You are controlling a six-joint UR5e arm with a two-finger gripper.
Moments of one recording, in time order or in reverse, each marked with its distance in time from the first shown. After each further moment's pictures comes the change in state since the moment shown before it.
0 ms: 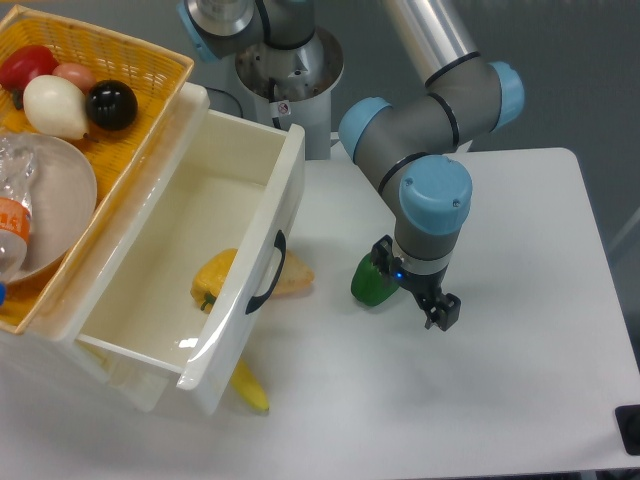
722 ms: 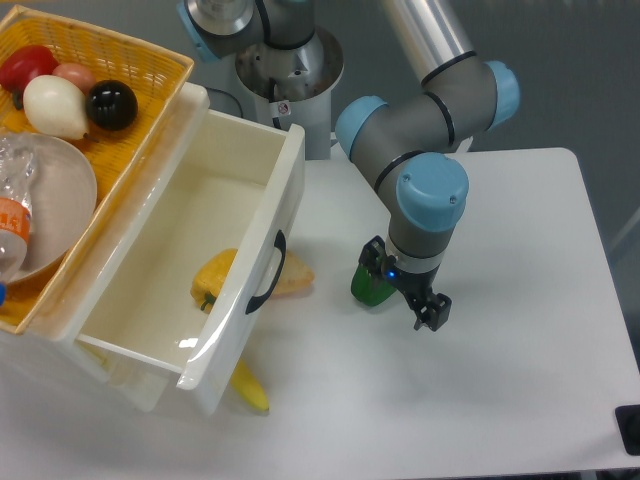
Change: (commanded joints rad) arm -0.003 0.021 -0.038 0.026 -0.055 -0.080
